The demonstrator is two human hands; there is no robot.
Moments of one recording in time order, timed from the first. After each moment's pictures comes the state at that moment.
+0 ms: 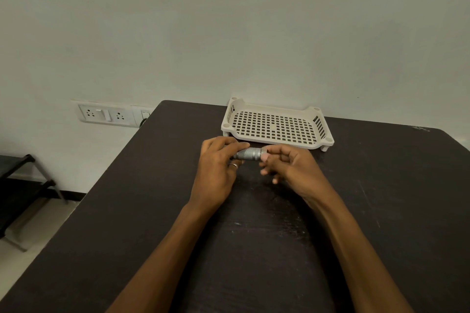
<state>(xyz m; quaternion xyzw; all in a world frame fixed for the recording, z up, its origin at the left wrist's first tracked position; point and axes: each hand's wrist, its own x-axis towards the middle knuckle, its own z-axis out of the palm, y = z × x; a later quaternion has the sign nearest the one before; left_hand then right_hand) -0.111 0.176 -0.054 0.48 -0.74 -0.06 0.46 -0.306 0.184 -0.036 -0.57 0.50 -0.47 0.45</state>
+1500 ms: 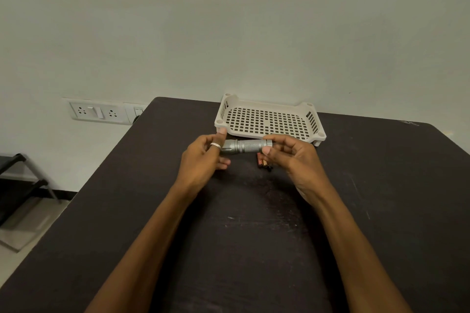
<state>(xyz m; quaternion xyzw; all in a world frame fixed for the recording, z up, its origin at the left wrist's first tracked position) -0.102 0.171 -0.037 0.54 -0.52 -0.46 0.48 -0.317 0.188 -0.034 -0.52 0.44 -0.56 0.47</state>
